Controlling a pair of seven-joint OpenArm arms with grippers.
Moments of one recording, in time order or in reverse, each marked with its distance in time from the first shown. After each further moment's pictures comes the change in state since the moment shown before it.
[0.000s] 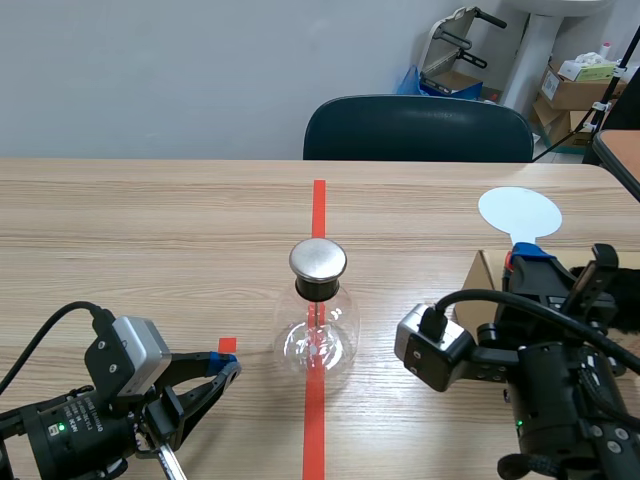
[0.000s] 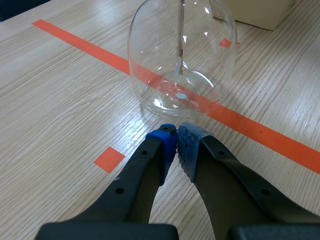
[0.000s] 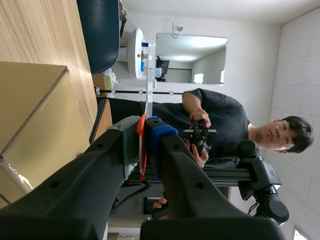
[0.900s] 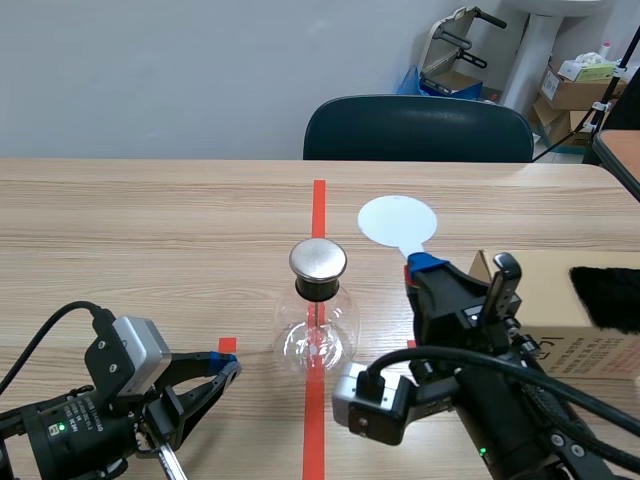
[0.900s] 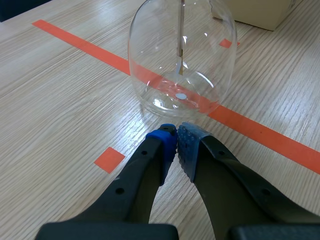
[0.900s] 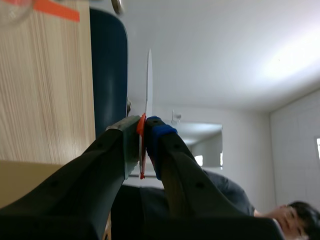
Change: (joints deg) left arm 0.0 0.0 0.0 0.0 0.0 0.0 0.0; right arm 0.0 0.0 0.0 0.0 0.0 0.0 22.3
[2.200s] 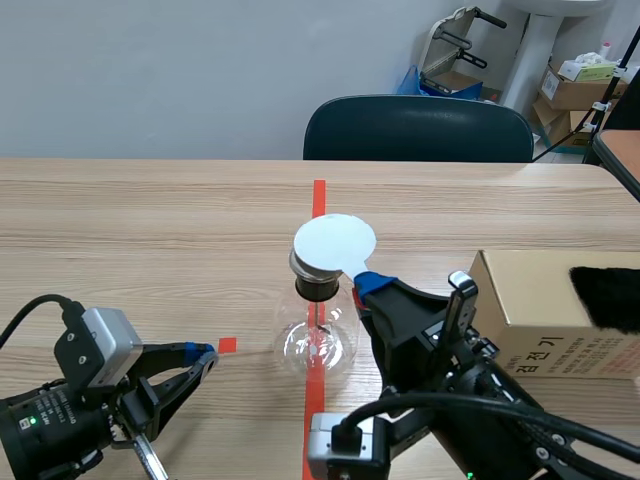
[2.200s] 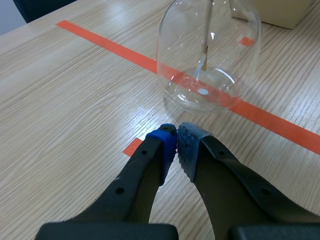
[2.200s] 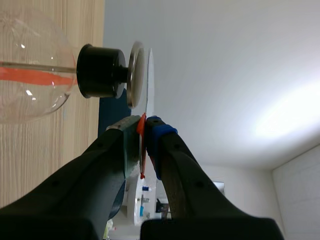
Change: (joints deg) left arm 0.9 -2.2 -2.2 0.0 -0.9 -0.1 -1.7; right arm 0.0 0.0 0.0 0.0 0.0 0.0 17.2
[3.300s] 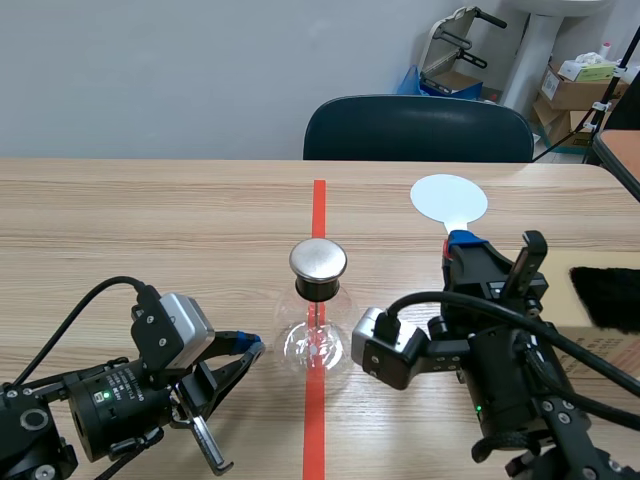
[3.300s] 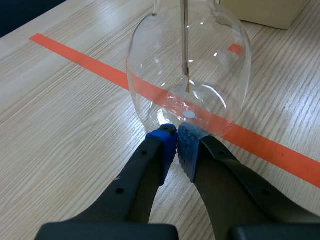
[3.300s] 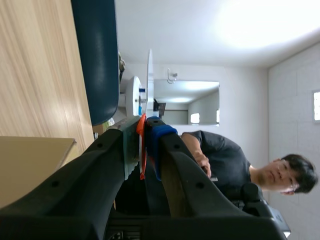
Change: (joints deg) left arm -3.8 6.8 0.0 -0.1 6.5 -0.1 7.8; right arm 3.9 -2.0 0.0 -3.8 0.0 -1.4 -26.2
